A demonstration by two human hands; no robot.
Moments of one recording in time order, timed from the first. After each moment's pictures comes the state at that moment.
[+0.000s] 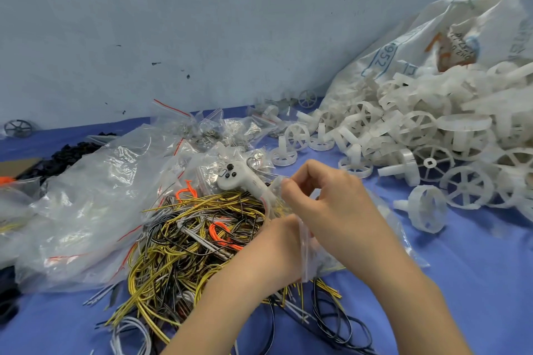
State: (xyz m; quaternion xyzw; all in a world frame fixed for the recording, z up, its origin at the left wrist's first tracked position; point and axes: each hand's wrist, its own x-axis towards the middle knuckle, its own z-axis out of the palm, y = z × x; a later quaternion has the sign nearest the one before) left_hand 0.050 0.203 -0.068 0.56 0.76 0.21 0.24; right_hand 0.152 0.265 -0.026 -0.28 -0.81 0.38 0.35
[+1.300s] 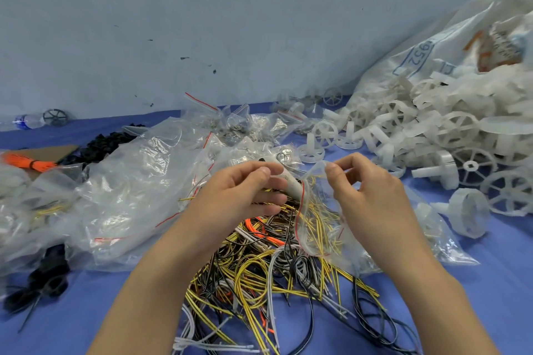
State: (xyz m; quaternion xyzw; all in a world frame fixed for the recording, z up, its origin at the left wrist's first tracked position) left_hand -0.017 0.140 -0.019 0.37 0.62 0.61 0.33; right_hand 0.132 0.265 -0.041 -0.35 -0.79 0.32 0.38
